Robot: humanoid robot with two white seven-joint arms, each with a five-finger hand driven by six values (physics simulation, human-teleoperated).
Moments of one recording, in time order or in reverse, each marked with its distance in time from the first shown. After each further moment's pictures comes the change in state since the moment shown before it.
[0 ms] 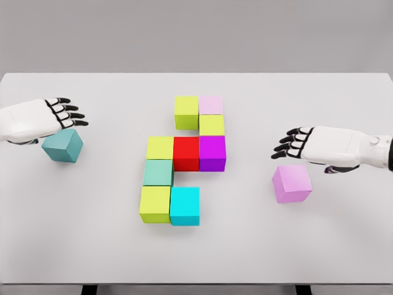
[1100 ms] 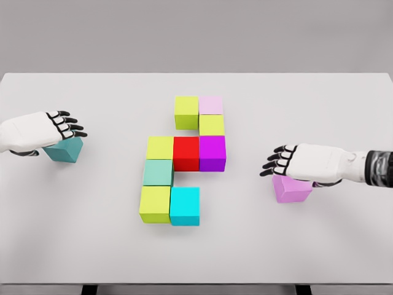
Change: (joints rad) left arm 0.011 -0.024 -0.049 0.072 0.013 0.000 0.002; right arm 0.026 0.061 0.057 0.000 0.101 0.000 0.000
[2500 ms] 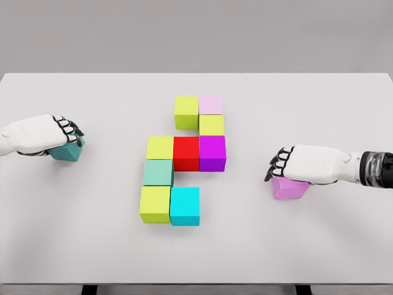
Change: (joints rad) left arm -0.017 -0.036 -0.019 0.031 -0.006 0.000 -0.022; right arm -0.002 0.019 0.003 0.000 0.046 0.000 0.000
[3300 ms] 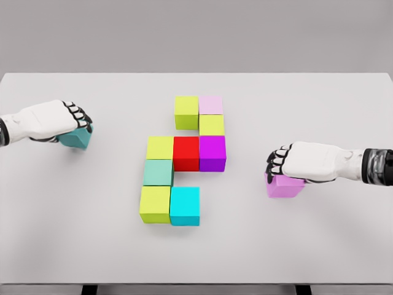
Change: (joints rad) left arm -0.066 -0.081 -0.001 0.053 -0.004 -0.001 -0.001; right arm -0.009 -0.002 -0.003 -0.001 -0.083 0.000 0.000
